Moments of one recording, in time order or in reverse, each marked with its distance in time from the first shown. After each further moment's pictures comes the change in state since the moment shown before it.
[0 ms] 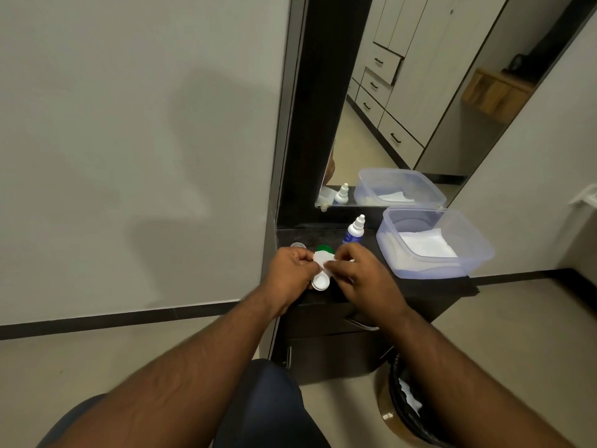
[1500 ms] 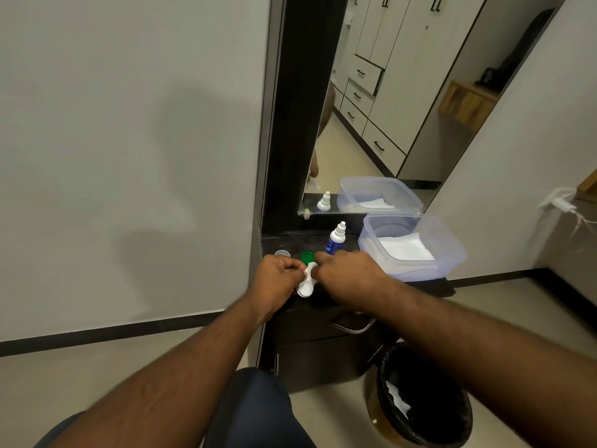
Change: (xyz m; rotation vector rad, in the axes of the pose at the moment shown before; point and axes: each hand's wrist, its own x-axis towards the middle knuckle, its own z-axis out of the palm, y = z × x) left_hand -0.002 0.001 0.001 0.093 -0.011 0.104; right_hand 0.034 -0.027 -0.042 -0.604 -0.632 -0.069
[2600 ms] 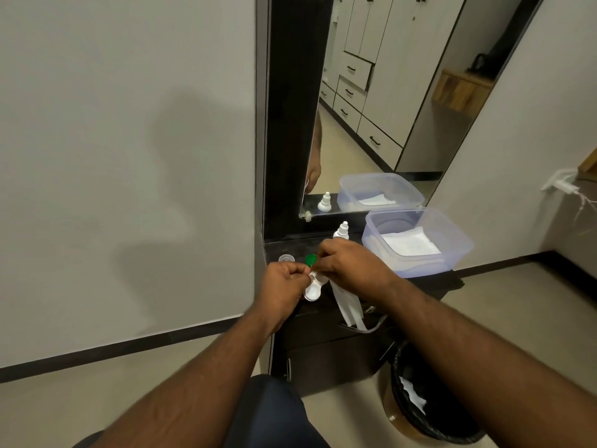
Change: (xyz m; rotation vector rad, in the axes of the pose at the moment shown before) left_hand -0.005 0.001 -0.001 -0.019 -0.011 0.037; right_hand 0.014 0.020 0.032 0.368 0.438 -0.099
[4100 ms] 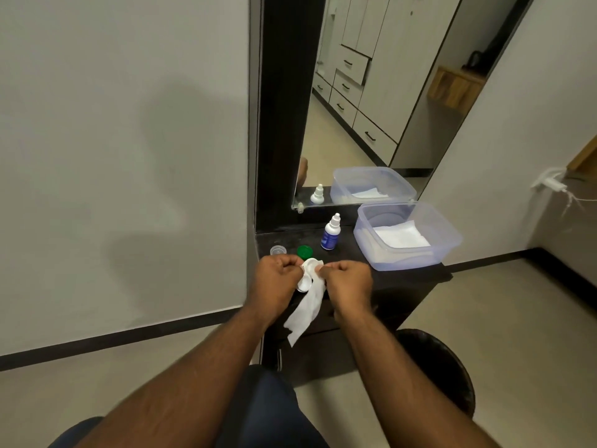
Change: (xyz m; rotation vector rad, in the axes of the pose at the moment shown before) left_hand -0.008 -0.001 0.006 0.035 0.057 0.040; right_hand -0.007 -0.049 0.035 1.051 0.480 1.335
